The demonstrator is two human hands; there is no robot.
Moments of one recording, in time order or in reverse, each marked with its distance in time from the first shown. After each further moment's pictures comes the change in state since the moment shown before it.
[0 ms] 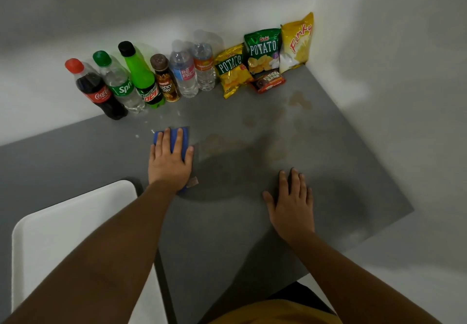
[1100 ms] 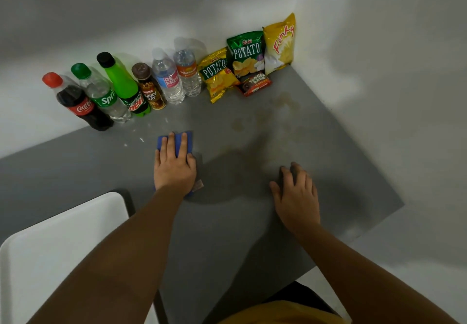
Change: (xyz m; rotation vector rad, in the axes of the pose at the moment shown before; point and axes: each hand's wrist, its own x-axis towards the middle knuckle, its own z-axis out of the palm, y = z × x) left_hand 0.001 0.042 0.007 0.008 0.014 0.036; right_hand 0.018 0.022 -0.026 0.052 0.139 0.020
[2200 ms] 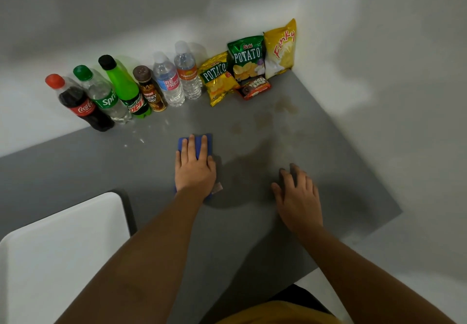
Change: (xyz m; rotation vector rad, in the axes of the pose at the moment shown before) left_hand -0.008 0.056 0.012 -0.011 -0.016 0.019; right_hand 0.008 0.017 -0.006 -0.034 0.052 -0.094
